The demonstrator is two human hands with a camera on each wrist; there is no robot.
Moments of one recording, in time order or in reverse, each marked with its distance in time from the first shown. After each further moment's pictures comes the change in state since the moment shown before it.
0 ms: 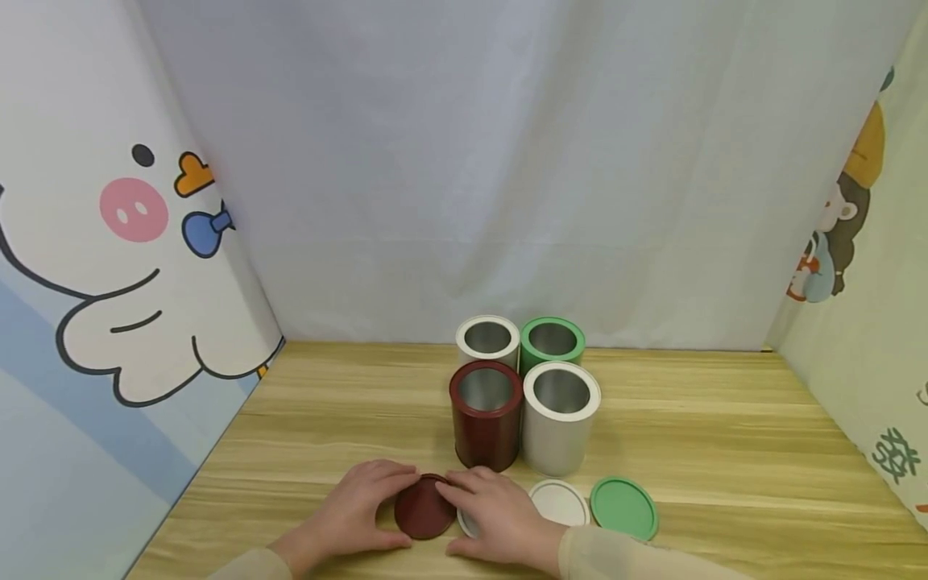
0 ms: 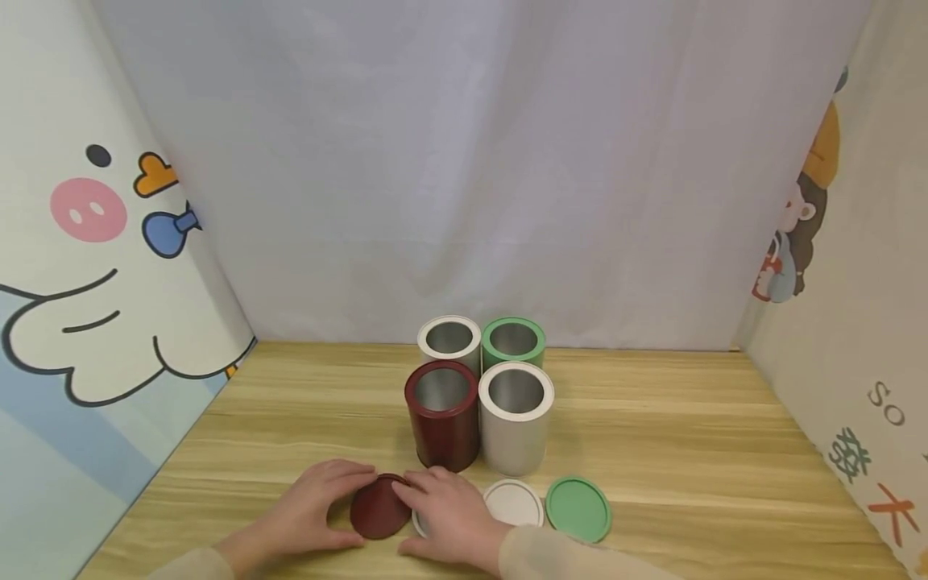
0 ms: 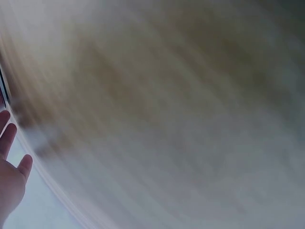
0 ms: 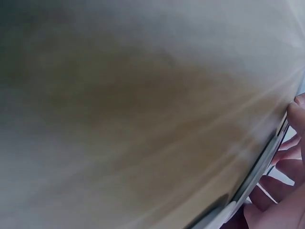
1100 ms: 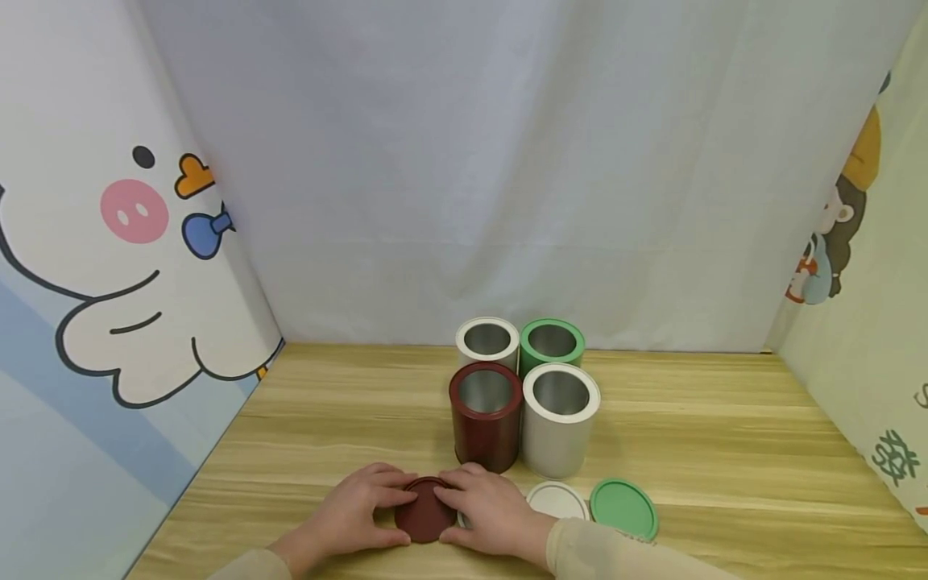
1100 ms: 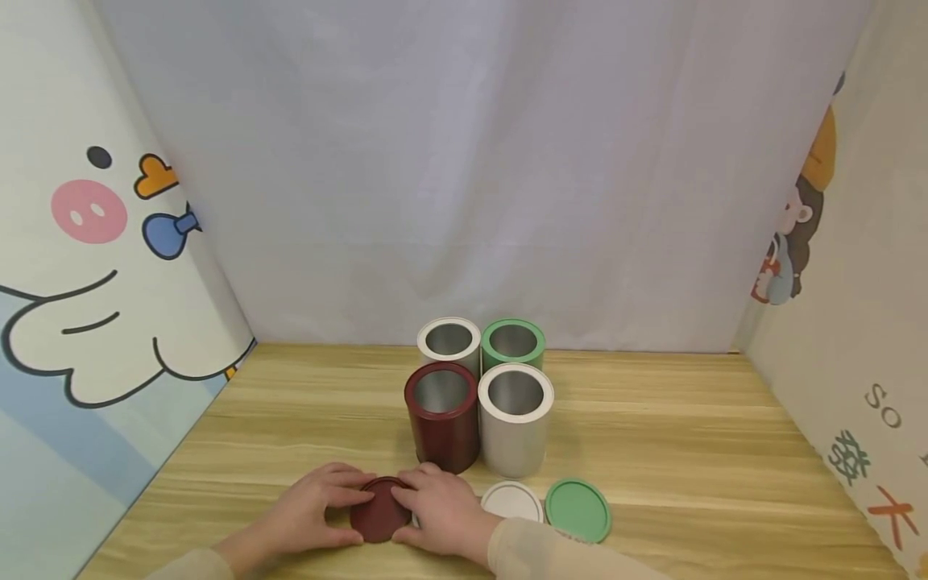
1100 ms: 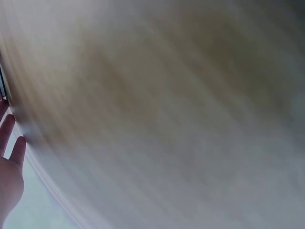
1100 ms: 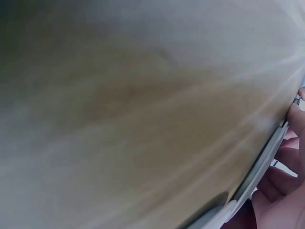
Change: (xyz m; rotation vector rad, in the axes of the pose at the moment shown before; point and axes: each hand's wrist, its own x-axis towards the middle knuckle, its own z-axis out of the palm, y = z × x) left_hand 0.003 0.002 -0.004 -0.059 -0.024 0.048; right_hand 0.017 0.004 0.004 -0.058 -0.049 -0.039
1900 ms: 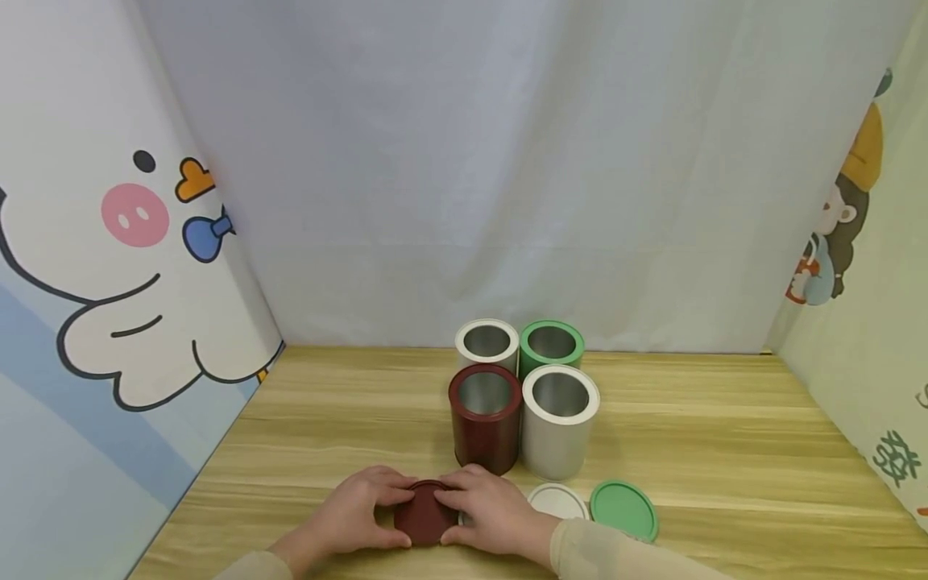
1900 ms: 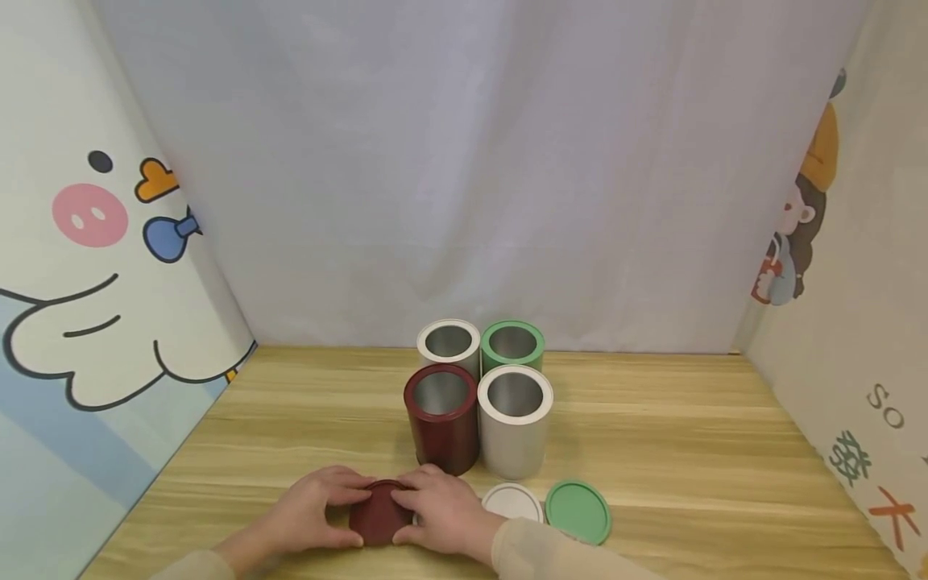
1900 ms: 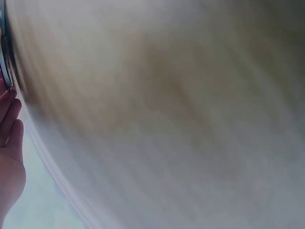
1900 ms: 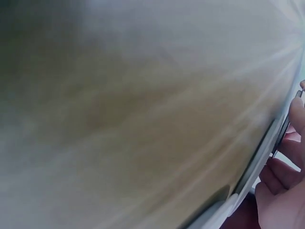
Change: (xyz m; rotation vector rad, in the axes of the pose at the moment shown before) left_hand 0.004 0.002 -0.006 -0.092 -0.058 -0.093; right_hand -0.002 0.003 -0.003 0.122 0.021 -0.005
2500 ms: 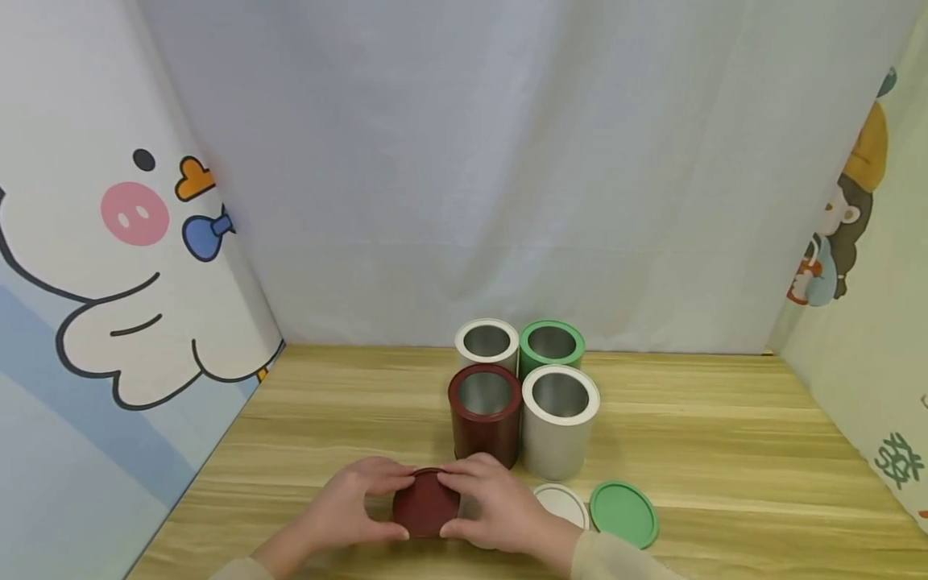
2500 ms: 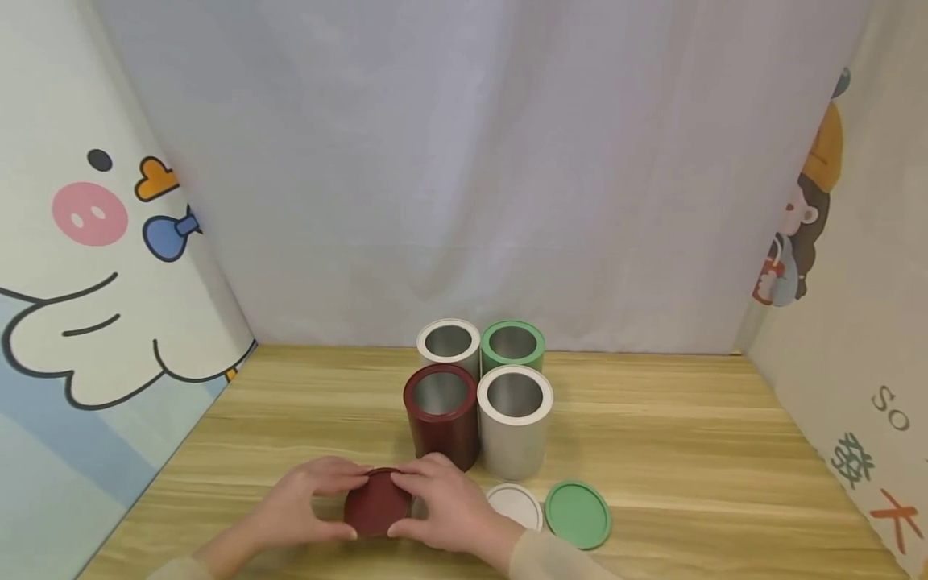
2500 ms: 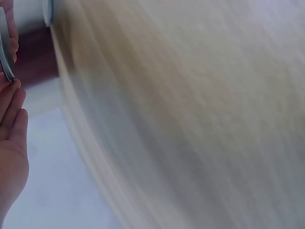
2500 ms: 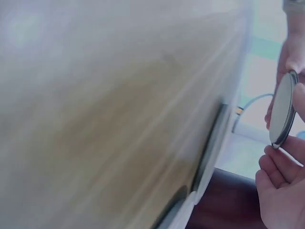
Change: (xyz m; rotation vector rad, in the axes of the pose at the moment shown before) left_hand 0.002 0.016 -0.021 -0.051 0.137 0.058; right_hand -0.010 -0.006 -0.020 0.173 0.191 0.031
